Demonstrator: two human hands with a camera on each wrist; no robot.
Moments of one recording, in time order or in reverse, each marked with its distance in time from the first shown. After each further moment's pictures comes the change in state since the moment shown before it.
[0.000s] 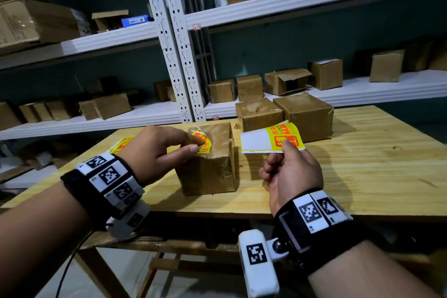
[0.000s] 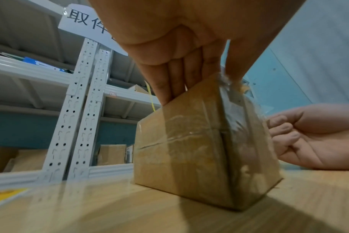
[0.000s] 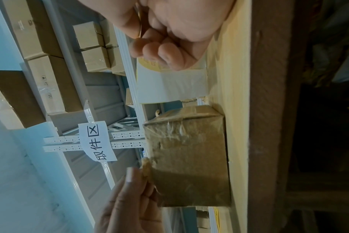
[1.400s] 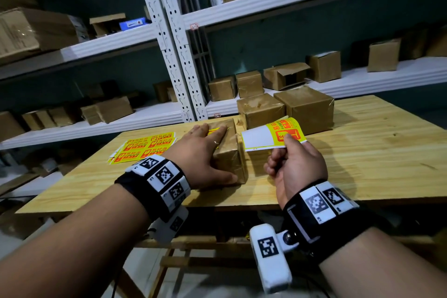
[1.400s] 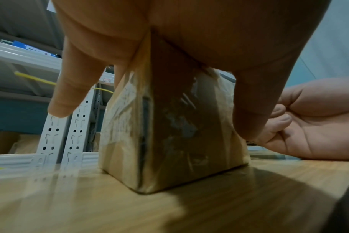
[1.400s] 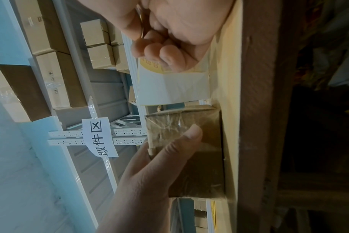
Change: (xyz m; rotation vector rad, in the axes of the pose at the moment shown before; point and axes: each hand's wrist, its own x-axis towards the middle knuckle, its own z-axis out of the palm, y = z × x) left_hand 0.024 0.047 0.035 0.319 -0.378 -0.327; right_hand 0.000 0.009 -0.003 0.026 -0.057 -0.072
